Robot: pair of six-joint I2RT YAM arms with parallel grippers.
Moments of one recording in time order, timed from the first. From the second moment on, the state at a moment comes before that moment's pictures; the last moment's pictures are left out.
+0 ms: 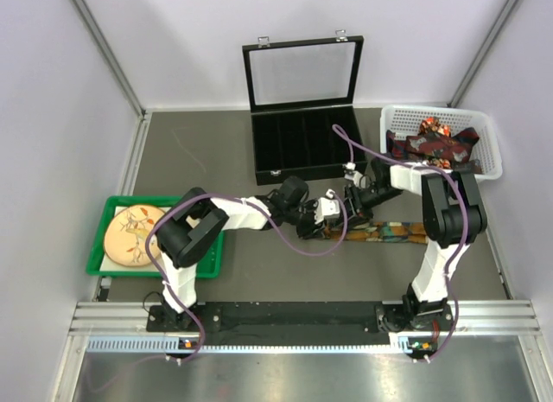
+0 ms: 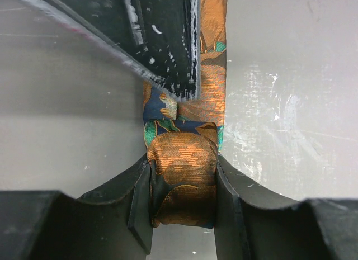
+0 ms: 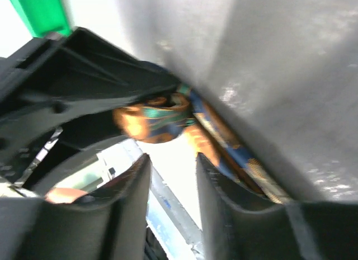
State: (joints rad) left arm -0.81 1.92 1.03 0.14 0.58 0.46; right arm 0.17 1.89 1.08 -0.73 -0.90 -0.01
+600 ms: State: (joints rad) left arm -0.86 1.93 1.13 -0.05 0.46 0.50; right arm 0.25 1.94 1.08 -0.61 -0.99 0.12
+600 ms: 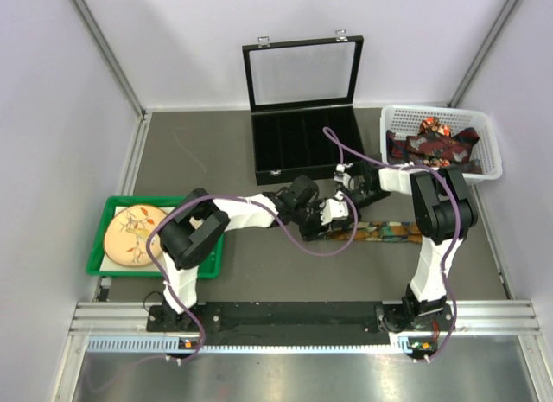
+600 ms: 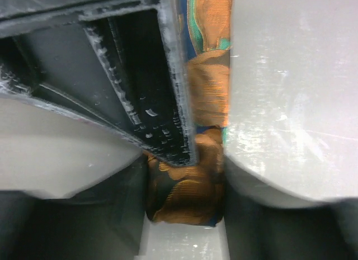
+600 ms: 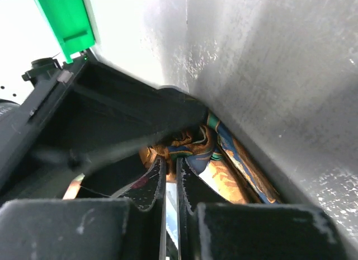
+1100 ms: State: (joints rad) left arm -0.73 1.91 0.95 0.28 0.67 0.39; right arm 0.19 1.94 1.07 -0.64 -0.93 0.07
